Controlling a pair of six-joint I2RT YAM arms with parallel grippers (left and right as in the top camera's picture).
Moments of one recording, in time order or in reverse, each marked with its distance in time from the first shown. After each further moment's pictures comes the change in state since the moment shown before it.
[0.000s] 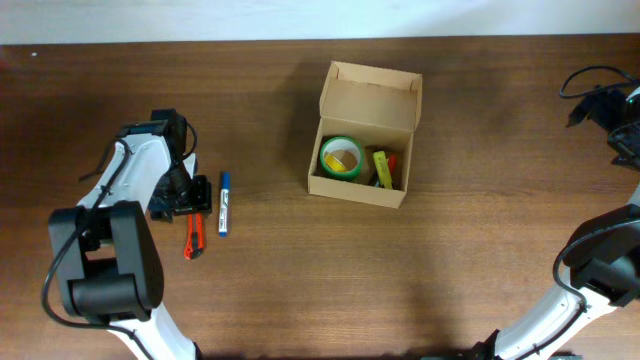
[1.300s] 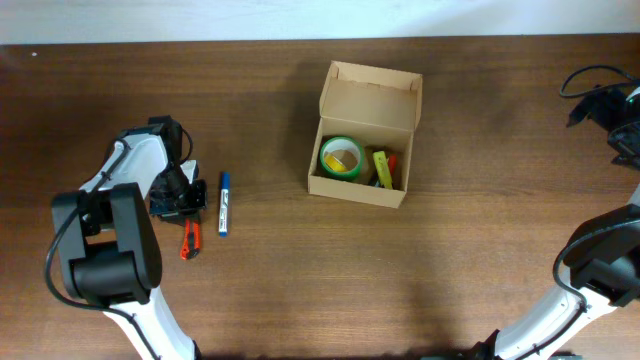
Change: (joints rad) left arm 0.040 0.094 0.004 0.035 0.048 0.050; right arm 0.000 0.000 0.000 0.003 0.000 0.001
